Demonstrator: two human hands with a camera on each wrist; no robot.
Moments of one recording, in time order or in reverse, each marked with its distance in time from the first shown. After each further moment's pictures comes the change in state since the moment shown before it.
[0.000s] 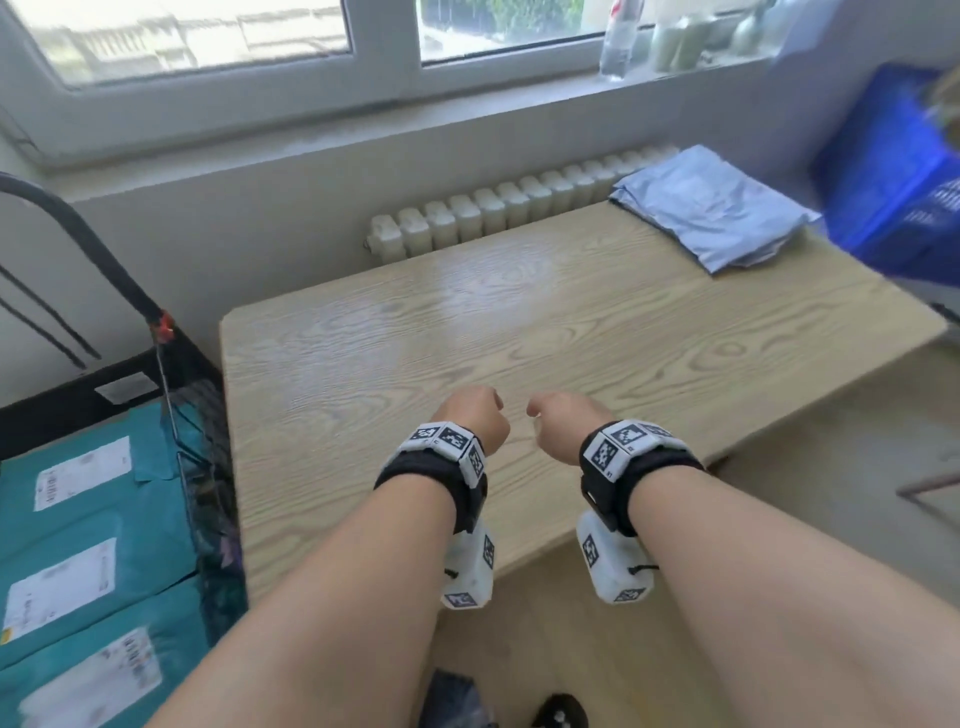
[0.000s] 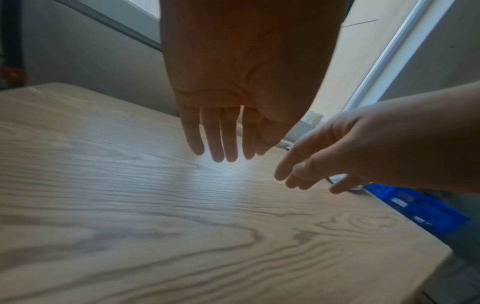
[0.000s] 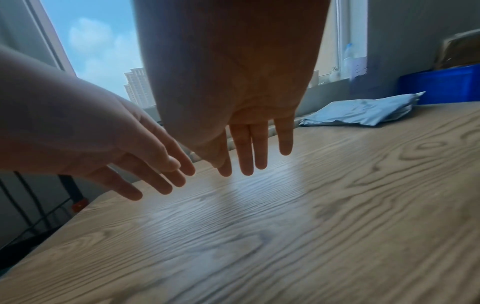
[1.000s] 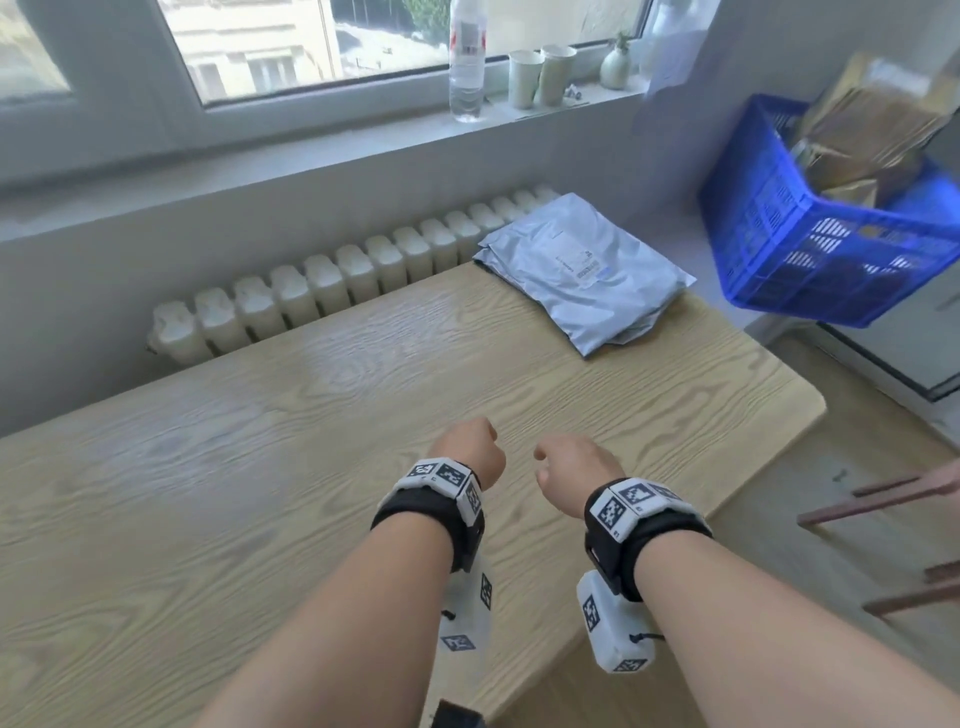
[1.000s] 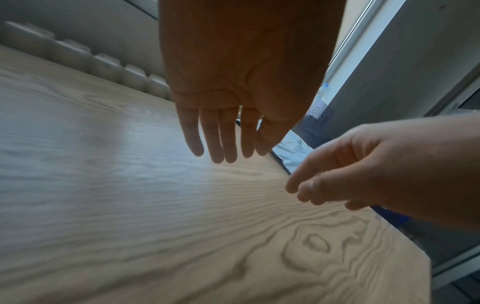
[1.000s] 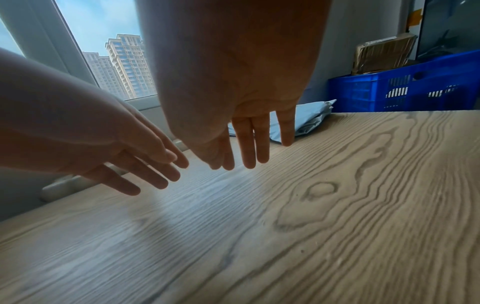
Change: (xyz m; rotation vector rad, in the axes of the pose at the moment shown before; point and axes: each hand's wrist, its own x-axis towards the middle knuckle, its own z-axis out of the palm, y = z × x) left_hand 0.206 0.225 0.048 -0.003 -0.118 0.068; right_hand 0.116 0.248 -0.080 0.068 0.014 0.249
